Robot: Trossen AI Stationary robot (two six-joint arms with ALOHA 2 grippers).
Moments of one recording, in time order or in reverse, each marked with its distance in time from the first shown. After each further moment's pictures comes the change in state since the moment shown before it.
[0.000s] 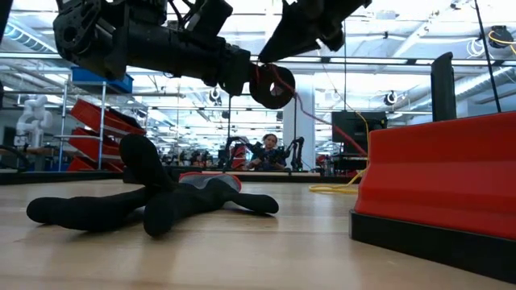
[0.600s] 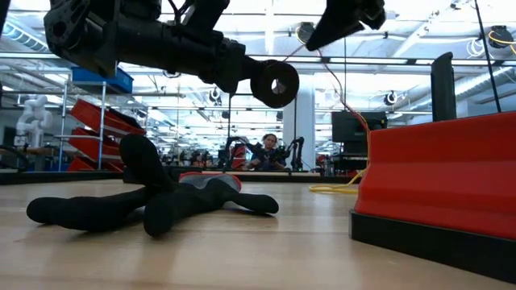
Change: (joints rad) left arm -0.046 0.000 0.000 -0.023 0.008 0.001; right arm 0.042 -0.158 0.027 -0.405 0.115 0.174
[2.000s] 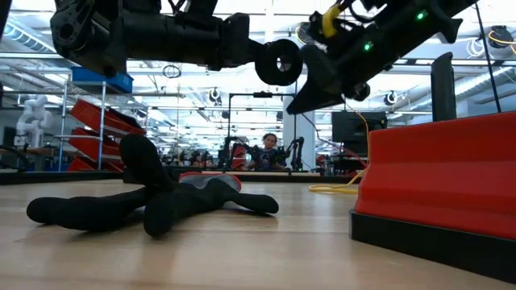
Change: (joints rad) left arm 0.026 0.001 0.009 0.138 0.053 -0.102; right arm -0.109 0.105 -0.386 0.733 -0.049 -0.115
